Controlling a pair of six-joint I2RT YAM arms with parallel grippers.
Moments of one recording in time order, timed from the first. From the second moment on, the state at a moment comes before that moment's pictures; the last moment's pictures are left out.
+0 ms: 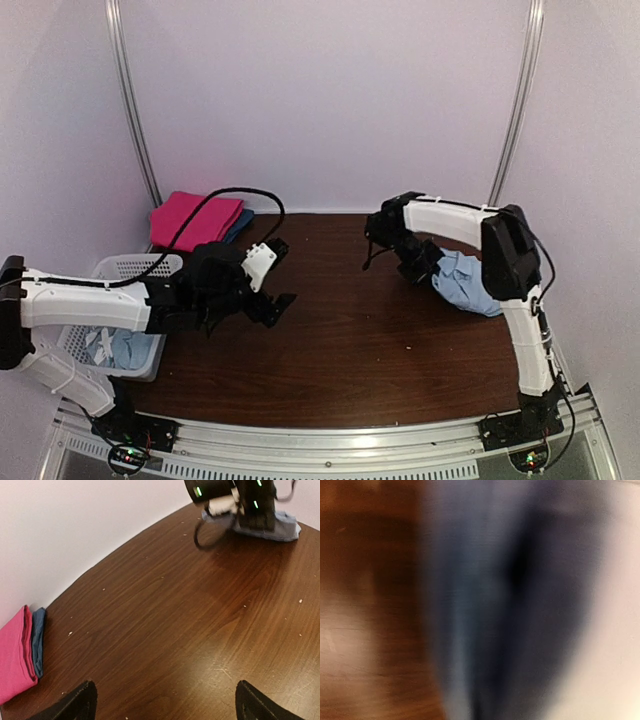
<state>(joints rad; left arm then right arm) -0.98 1.38 0.76 0.13 -0.28 0.12 0.51 2.19 1.92 -1.47 0.64 0.29</state>
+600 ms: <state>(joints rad) -0.76 1.09 0.71 -0.07 -0.30 -0.21 0.87 2.51 2.28 -1.38 0.28 0.34</state>
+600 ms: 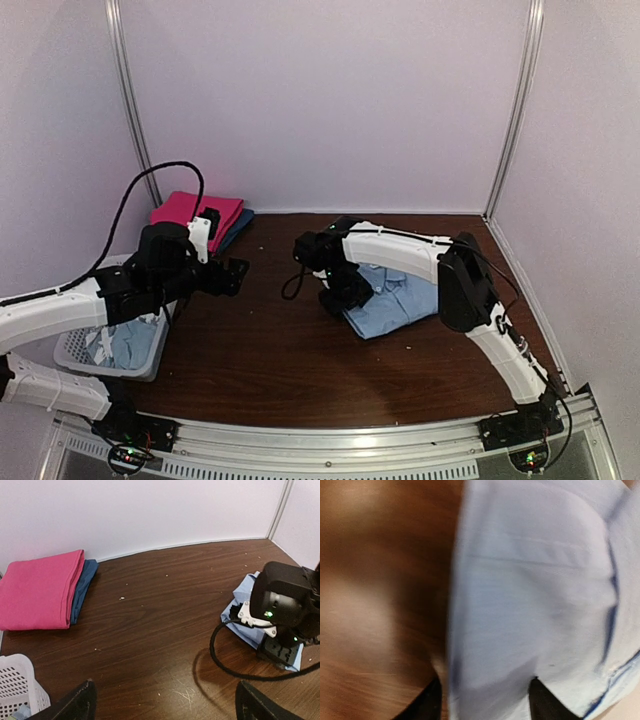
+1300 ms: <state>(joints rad) -0.80 1.73 1.15 -0.03 0.11 -0.32 0.23 1.57 1.11 -0.49 -0.19 0.35</state>
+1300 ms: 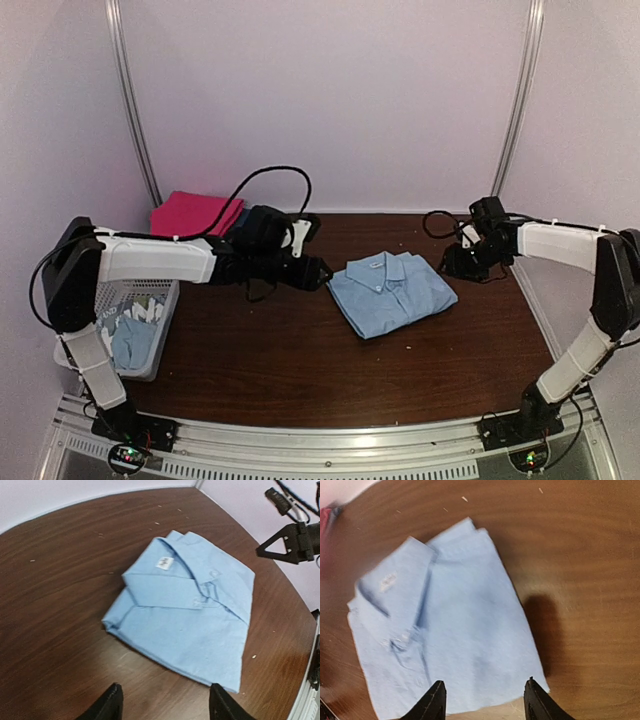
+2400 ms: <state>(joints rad) -0.75 1.90 1.11 -0.17 0.12 -0.20 0.25 1.44 0.50 -0.10 -0.50 0.46</state>
